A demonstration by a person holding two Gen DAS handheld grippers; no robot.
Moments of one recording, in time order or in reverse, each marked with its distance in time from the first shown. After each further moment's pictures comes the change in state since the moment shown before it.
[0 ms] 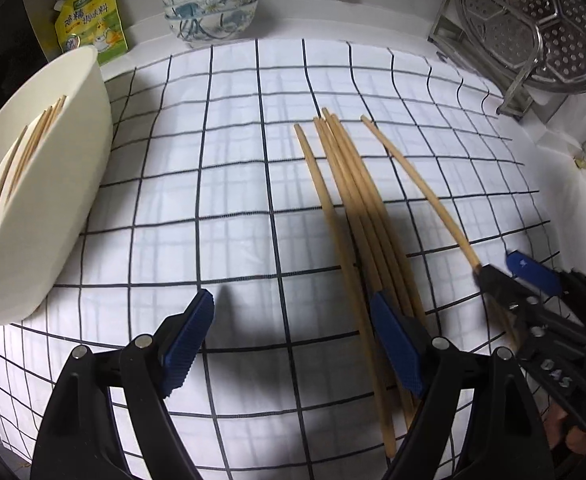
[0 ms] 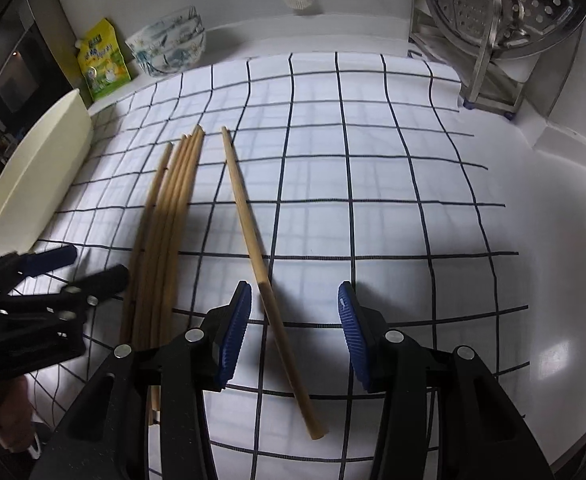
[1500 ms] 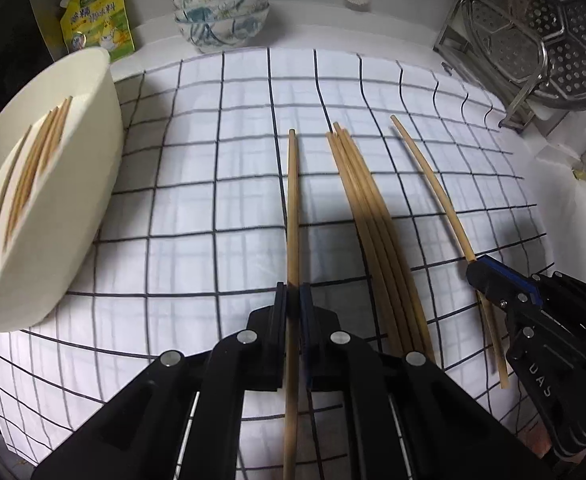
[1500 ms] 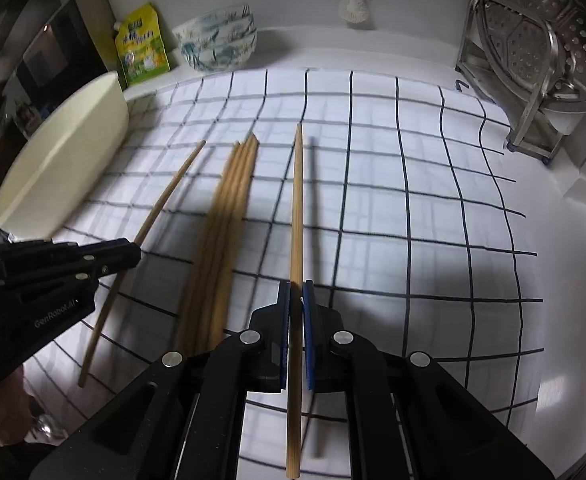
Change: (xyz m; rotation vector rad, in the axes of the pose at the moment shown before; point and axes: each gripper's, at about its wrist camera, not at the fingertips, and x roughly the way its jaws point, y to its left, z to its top) left arm -0.016 0.018 0.010 -0.022 -0.018 -0.015; right arm -0.001 0.036 0.019 -0.101 -0.020 0.062
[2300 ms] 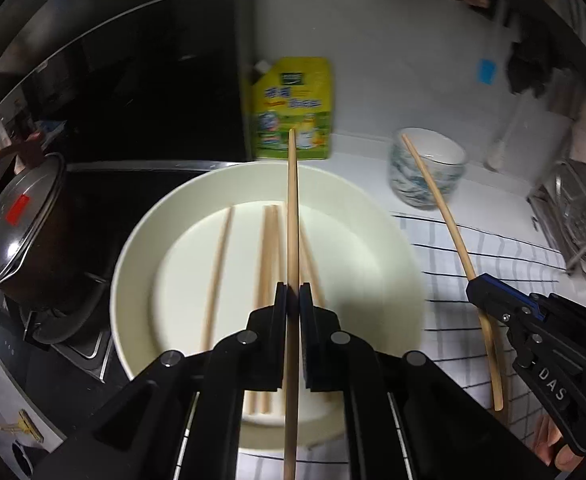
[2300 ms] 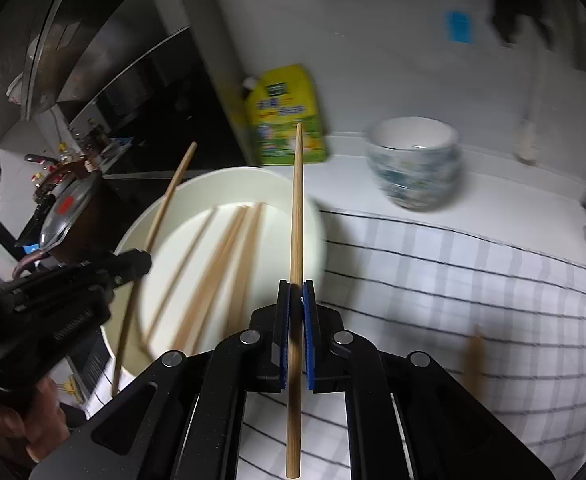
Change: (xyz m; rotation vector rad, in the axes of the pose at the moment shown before) left arm -0.115 0.209 0.052 -0.224 -0.240 0.180; right arm -0.005 0.194 0.139 -0.126 -0.135 0.248
